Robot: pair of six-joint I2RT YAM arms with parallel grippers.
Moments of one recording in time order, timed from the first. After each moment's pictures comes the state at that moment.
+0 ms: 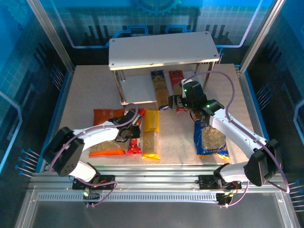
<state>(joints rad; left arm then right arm) -0.61 1.47 0.76 -0.43 -0.06 -0.62 0.53 1.35 1.13 -0.47 0.15 0.29</state>
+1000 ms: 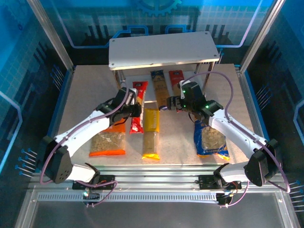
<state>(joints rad) -0.50 1.42 1.08 -0.49 -0.03 -0.48 0.56 1.35 1.12 -0.48 0.13 0.30</state>
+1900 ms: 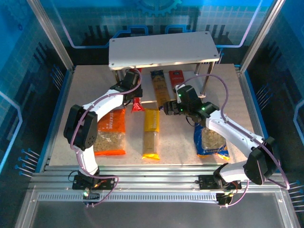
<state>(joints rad) -0.37 1.87 1.40 -0.34 -0.20 -0.38 0.60 1.37 1.10 -0.50 0.11 0.31</state>
